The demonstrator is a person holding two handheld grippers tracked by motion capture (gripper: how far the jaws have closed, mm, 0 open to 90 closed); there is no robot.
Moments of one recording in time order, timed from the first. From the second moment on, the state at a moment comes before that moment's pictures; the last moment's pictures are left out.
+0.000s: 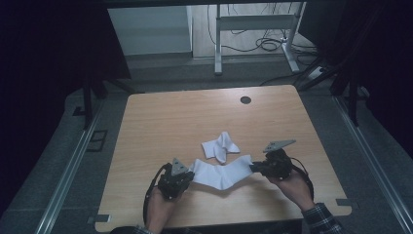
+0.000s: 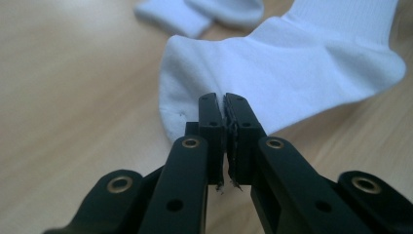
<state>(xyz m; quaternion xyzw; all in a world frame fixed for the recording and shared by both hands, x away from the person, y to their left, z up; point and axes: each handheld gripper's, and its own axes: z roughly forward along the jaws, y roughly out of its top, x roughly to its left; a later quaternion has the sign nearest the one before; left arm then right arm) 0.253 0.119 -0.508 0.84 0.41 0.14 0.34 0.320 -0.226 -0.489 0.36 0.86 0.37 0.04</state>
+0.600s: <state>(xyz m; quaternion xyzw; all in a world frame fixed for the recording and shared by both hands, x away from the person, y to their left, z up) 0.267 0.141 -0.524 0.81 0.46 0.17 0.32 0.323 -0.231 -0.512 0.37 0.87 0.33 0.07</state>
